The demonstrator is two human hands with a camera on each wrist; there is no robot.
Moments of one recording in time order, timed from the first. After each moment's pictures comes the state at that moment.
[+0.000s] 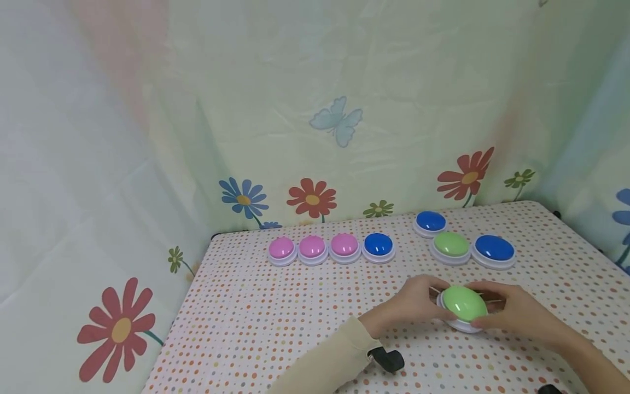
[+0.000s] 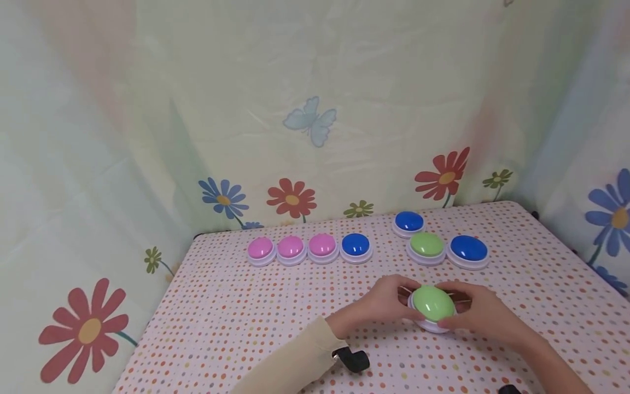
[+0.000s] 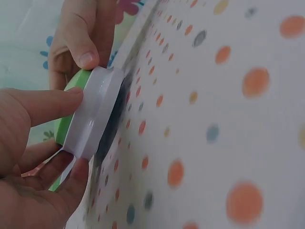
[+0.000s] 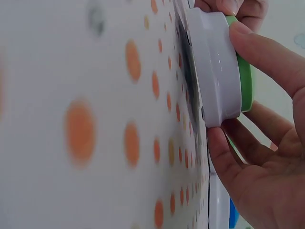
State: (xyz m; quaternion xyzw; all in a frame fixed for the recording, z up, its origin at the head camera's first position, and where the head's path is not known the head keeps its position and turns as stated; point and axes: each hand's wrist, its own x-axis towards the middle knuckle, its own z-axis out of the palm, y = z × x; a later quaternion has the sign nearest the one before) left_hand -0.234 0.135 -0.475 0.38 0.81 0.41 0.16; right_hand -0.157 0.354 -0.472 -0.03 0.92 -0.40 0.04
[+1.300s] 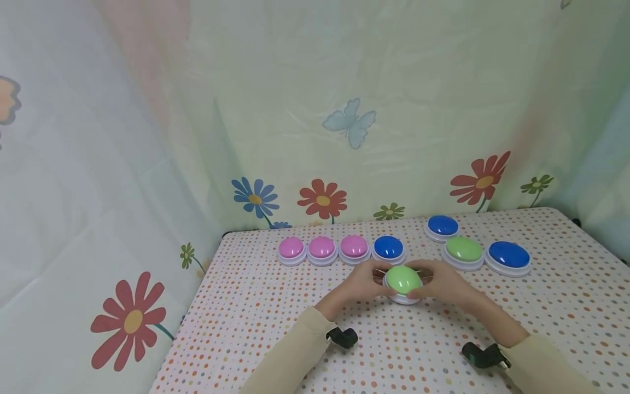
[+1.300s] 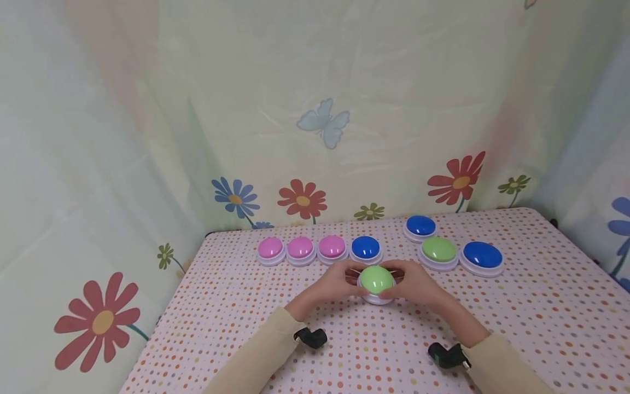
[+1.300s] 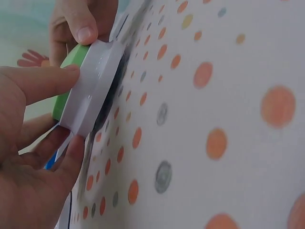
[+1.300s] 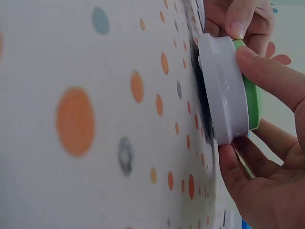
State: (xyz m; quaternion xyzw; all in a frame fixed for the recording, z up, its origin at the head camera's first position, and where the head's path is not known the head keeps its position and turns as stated) left_hand -0.298 0.035 -0.483 0.35 0.81 0.45 0.12; right_hand -0.242 0.255 -0.472 -0.09 0.90 -0.42 0.03
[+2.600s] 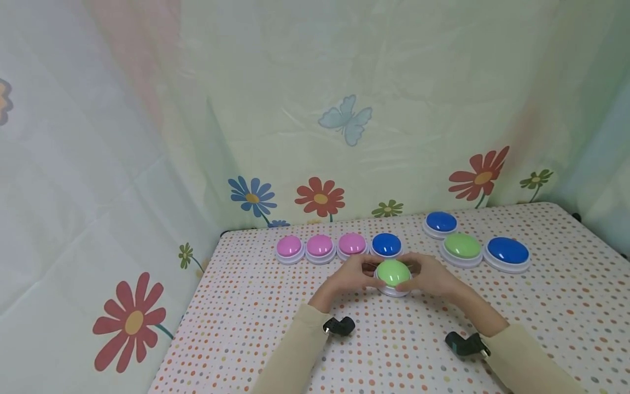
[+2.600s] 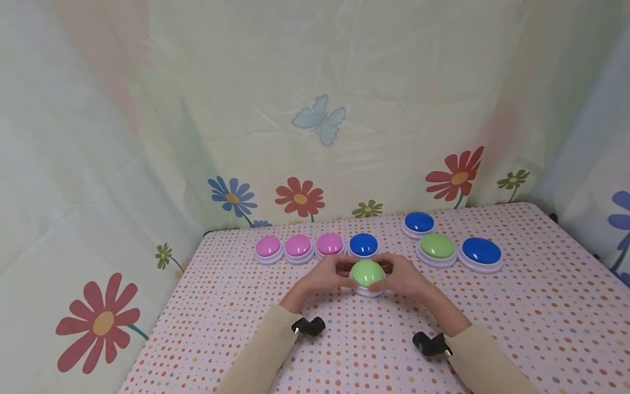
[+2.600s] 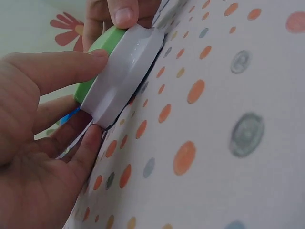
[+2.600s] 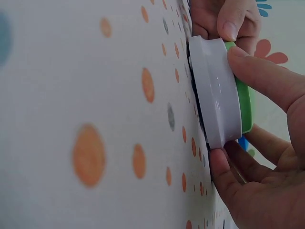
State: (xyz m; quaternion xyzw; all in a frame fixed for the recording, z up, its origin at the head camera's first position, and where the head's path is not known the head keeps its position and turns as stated) left_hand -0.319 0.019 -0.487 0.36 0.79 0.48 0.15; right_hand -0.260 0.242 -0.477 -0.08 0.89 -0.45 0.04
